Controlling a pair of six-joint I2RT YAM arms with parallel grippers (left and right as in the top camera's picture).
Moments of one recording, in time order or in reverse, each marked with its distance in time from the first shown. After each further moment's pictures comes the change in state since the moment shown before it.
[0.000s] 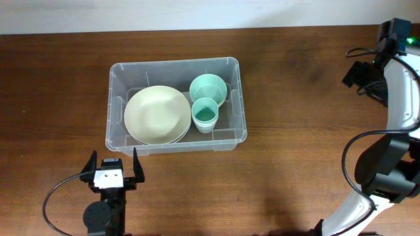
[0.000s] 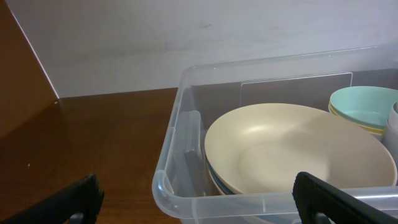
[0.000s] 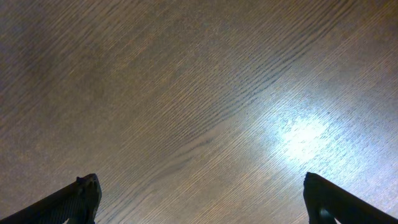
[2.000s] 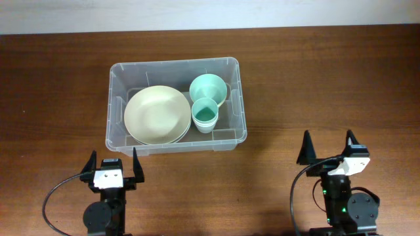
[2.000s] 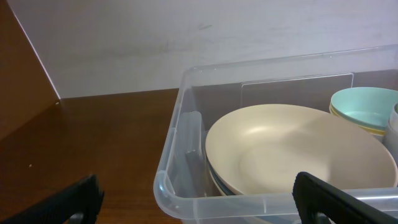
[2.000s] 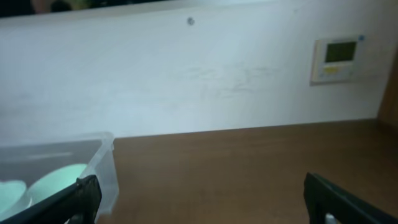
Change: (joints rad) left arm 0.000 -0.004 0.001 -0.001 -0.003 0.000; right arm 0.344 -1.854 -1.737 1.296 -0.201 -0.324
